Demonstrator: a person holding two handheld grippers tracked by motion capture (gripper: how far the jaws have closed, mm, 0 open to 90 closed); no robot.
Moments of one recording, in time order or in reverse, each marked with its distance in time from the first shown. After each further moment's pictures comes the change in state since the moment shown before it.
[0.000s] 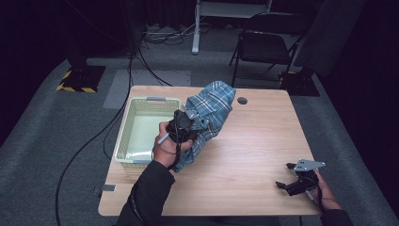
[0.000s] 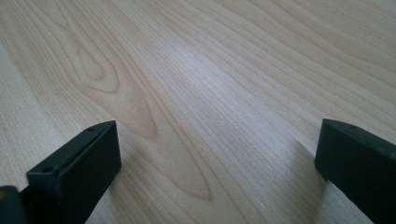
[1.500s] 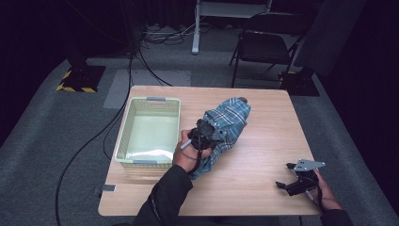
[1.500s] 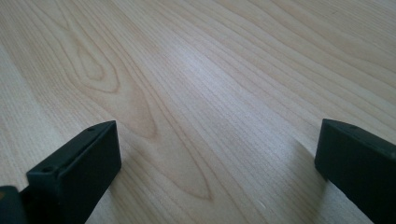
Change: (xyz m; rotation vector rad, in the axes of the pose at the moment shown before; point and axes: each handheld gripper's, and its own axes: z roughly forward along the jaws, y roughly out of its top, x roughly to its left) left arm -0.049 0.002 0.053 0.113 -0.066 0.034; right arm 0.000 0.000 0.000 0.001 0.000 -0.001
